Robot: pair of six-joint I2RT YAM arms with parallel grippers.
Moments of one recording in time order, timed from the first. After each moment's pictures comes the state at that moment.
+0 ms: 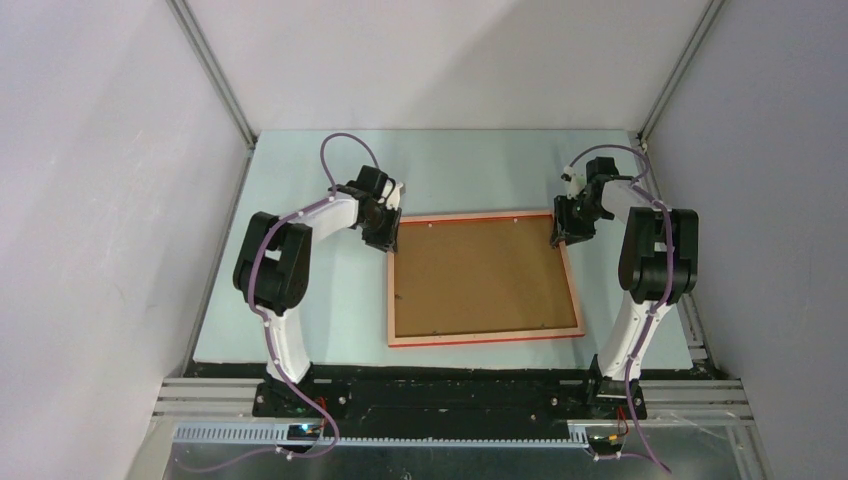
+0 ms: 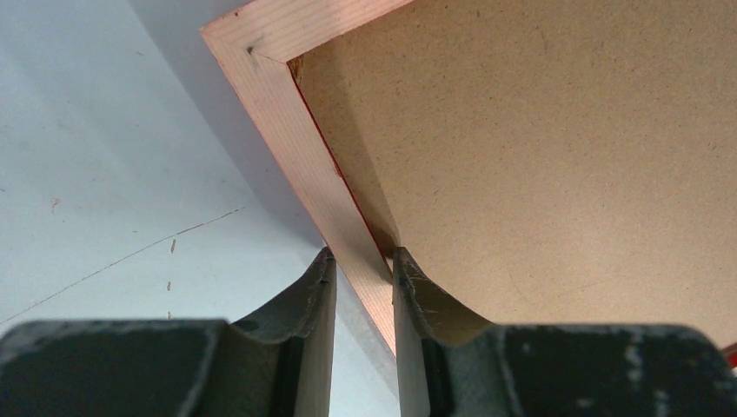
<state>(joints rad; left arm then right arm) -0.36 1.93 1.30 -0.56 0.21 -0.11 -0.06 1.96 1.35 -0.66 -0.30 -0.09</state>
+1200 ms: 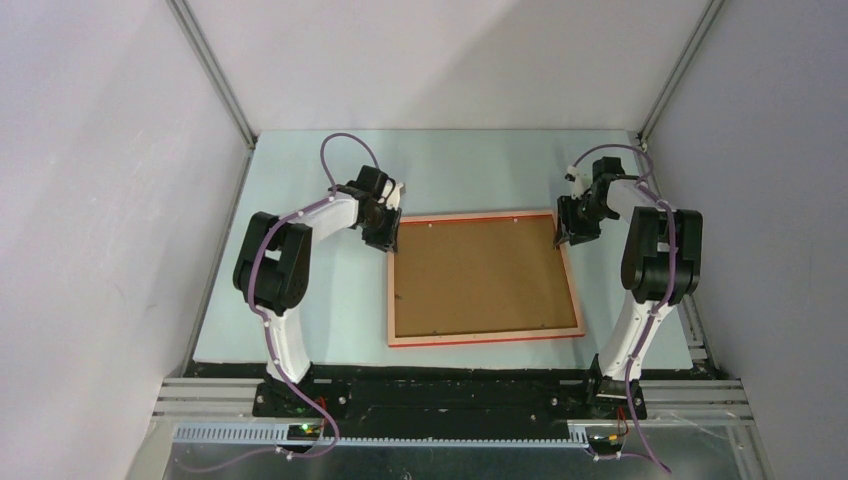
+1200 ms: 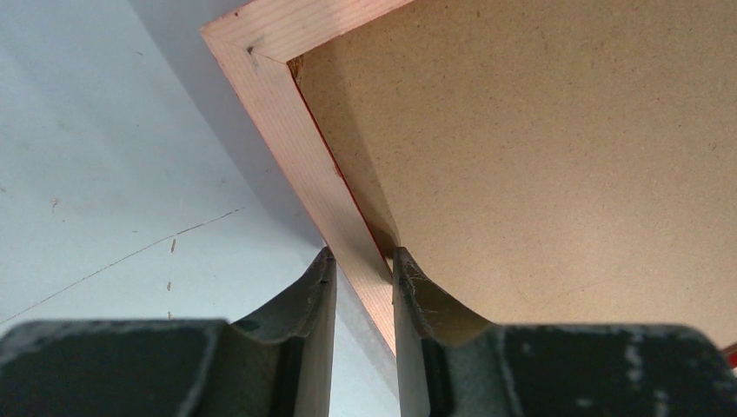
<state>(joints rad) -0.36 1.93 1.30 -0.56 0.20 -0.11 -0.09 1.96 1.36 -0.68 -0.32 -0.16</state>
